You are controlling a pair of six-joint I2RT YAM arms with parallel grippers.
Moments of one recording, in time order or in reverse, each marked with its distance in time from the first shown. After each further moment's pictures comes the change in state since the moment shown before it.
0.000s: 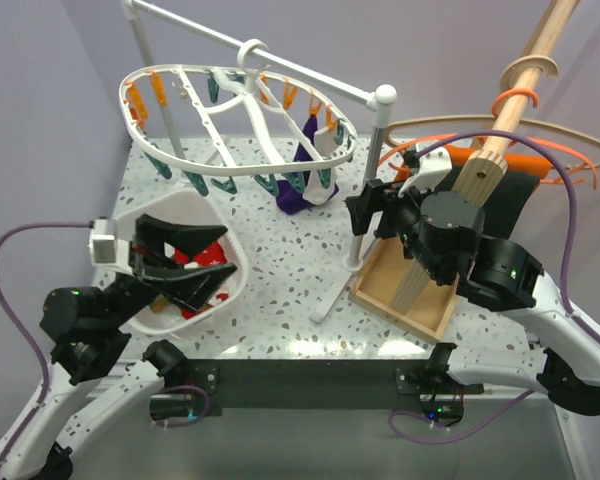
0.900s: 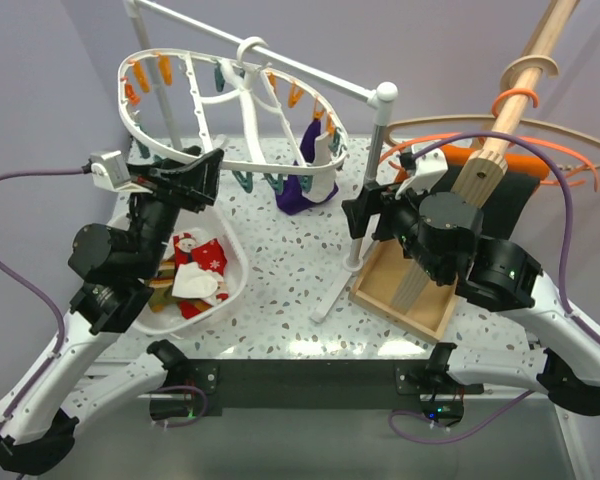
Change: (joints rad) left arm 0.000 0.391 0.308 0.047 -0.658 0.198; right arm 0.000 0.001 -0.007 0.002 -0.040 0.004
